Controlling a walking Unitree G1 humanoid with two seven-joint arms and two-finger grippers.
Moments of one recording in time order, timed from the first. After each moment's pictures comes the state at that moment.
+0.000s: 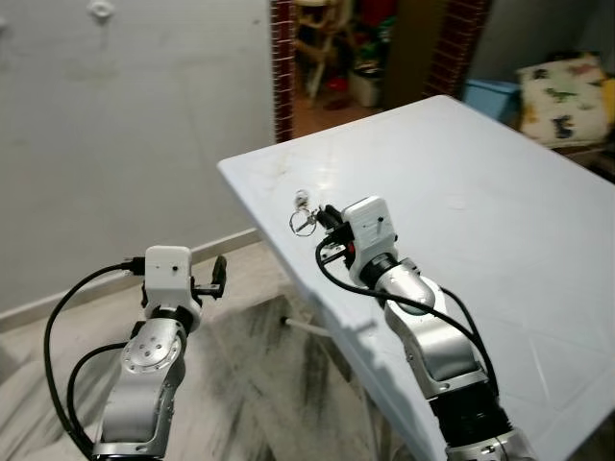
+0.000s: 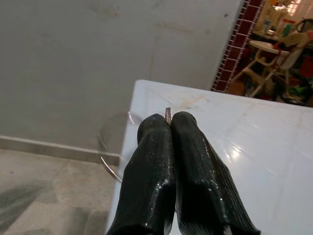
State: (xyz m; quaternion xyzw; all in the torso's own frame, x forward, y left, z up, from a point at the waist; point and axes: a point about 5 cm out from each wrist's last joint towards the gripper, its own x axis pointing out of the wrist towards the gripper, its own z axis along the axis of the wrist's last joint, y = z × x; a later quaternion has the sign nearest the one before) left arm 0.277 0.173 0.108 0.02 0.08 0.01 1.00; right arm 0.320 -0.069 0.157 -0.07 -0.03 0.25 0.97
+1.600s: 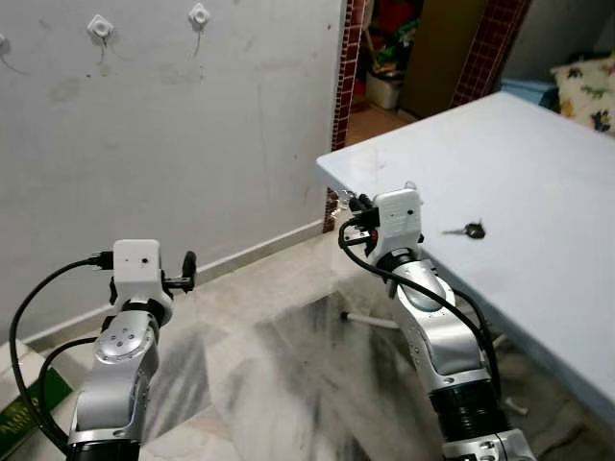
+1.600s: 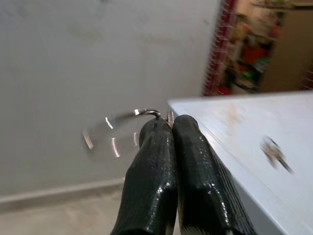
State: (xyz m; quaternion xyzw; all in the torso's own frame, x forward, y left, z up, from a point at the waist) left arm 0.287 0.197 0.112 0.03 0.08 0.03 1.00; right arm 0.326 -0.108 0.147 -0.04 -0.02 0.12 0.99
